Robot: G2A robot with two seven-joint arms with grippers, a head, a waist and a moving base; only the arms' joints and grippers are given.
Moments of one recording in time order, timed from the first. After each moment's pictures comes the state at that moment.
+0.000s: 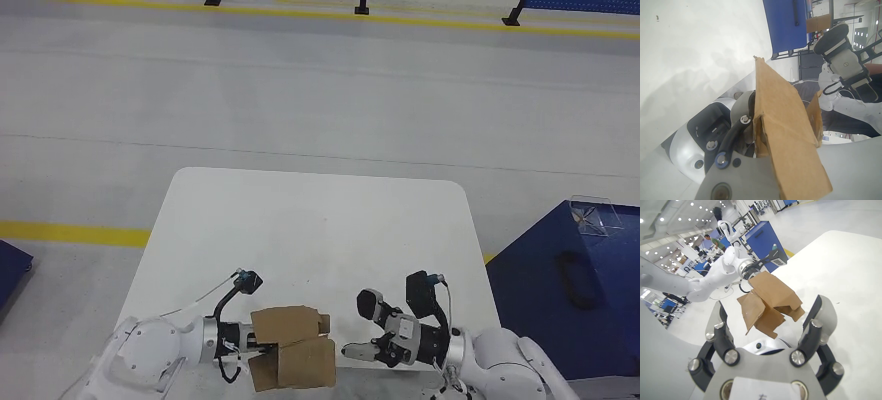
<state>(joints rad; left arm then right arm) 1.37 -1.09 -1.30 -1.83 0.11 -0.11 -1.16 -1.61 -0.95 1.38 -2.11 -0.28 -0.55 0.63</state>
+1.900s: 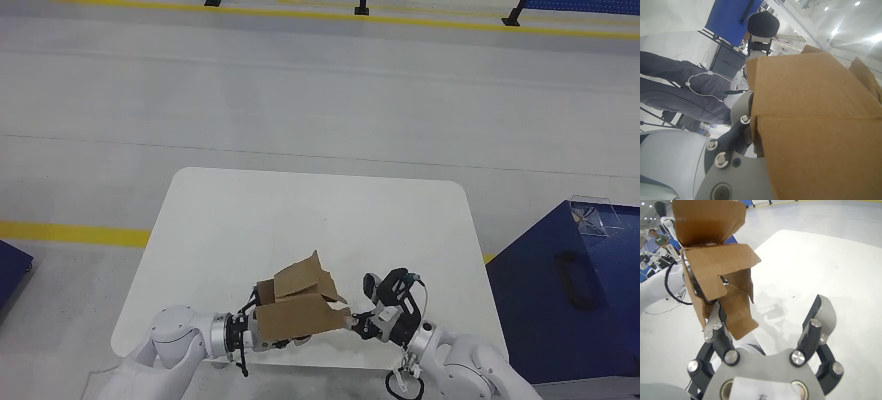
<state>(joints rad) 1.26 -1.12 -1.14 -1.53 -0.73 0.34 -1.12 -1.55 -1.00 1.22 -1.99 -0.78 -0.29 0.32</state>
